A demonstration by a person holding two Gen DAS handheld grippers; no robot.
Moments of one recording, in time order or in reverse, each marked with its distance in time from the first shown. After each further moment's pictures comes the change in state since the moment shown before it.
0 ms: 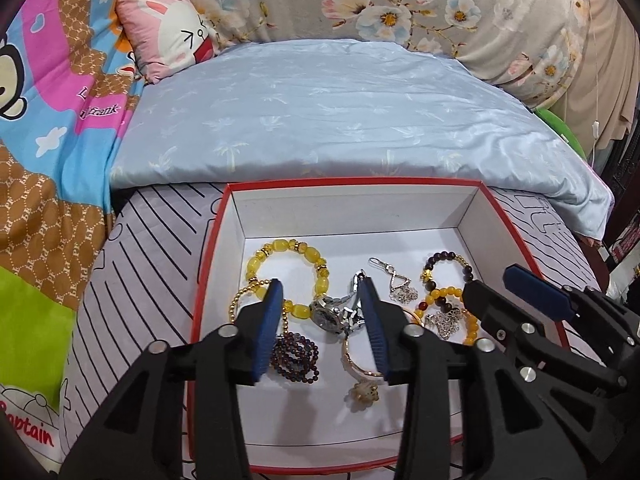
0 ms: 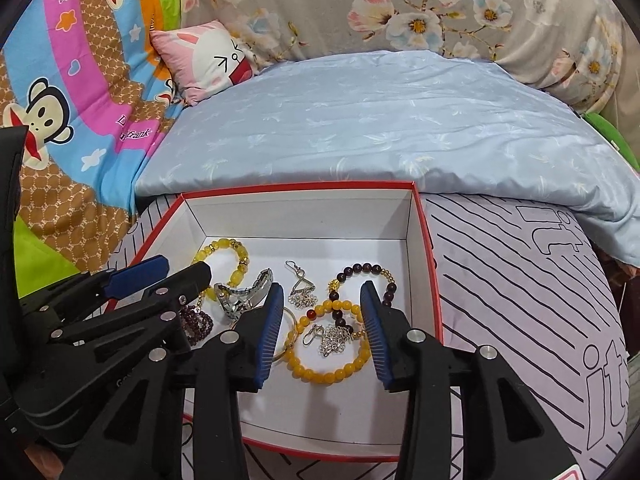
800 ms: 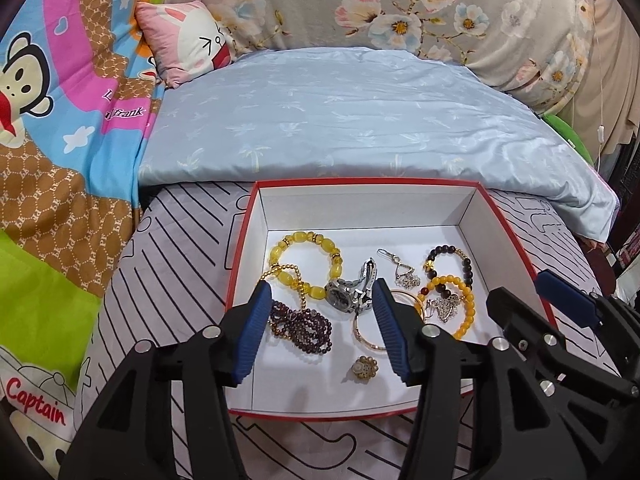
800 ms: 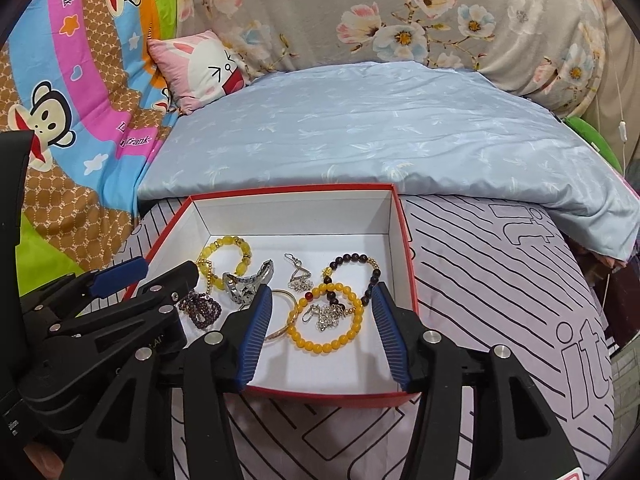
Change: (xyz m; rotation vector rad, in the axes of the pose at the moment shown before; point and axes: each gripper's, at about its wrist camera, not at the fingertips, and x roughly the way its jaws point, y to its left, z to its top) left arm -0.032 0.003 -0.010 -0.017 -0.018 0.049; right arm -0.036 0.004 -0.013 0.012 -0.034 -0.053
